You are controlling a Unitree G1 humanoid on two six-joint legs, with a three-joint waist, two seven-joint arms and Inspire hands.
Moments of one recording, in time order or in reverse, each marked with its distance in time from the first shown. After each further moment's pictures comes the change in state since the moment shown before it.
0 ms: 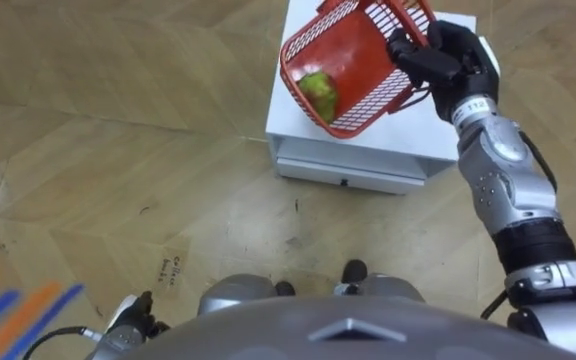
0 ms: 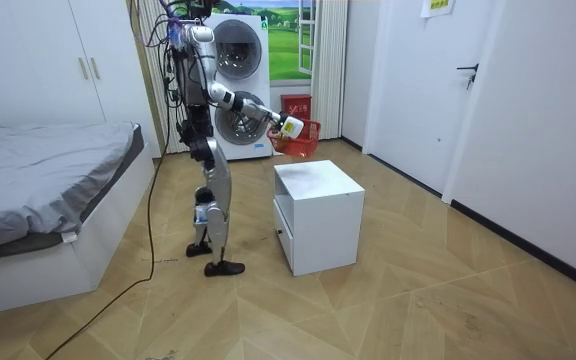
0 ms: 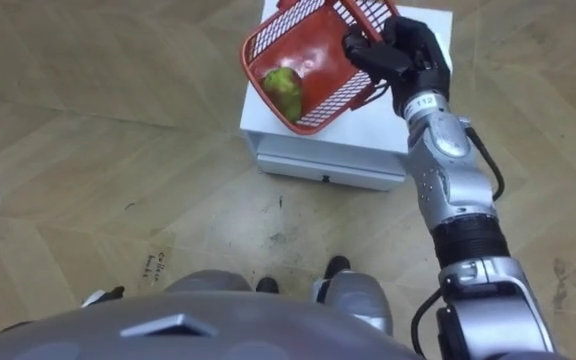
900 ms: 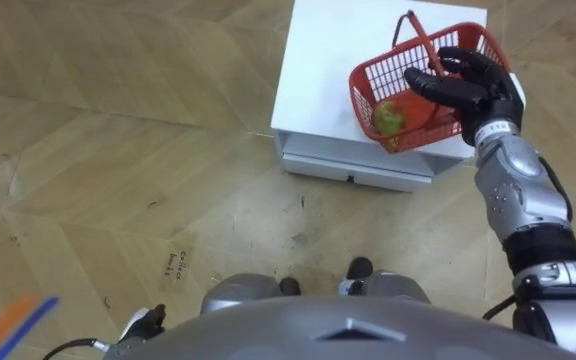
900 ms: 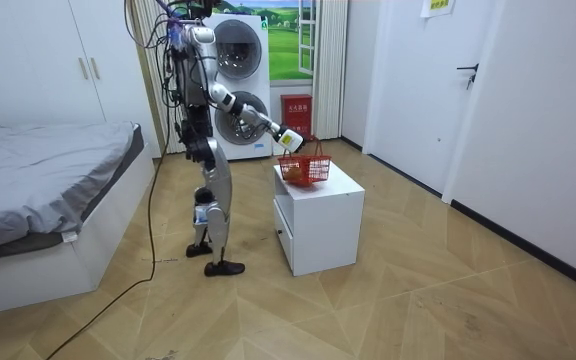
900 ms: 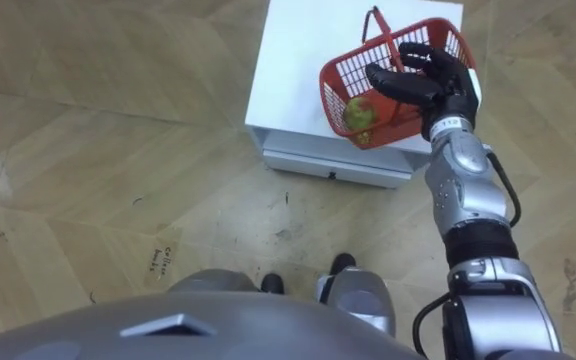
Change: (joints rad) left arm 0.039 -0.032 0.001 -0.029 -0.003 0.003 -0.041; right arm -0.009 -0.011 -0.090 0.178 0.016 -0.013 -0.043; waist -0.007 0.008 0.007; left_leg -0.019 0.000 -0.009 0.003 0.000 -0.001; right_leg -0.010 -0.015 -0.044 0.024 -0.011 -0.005
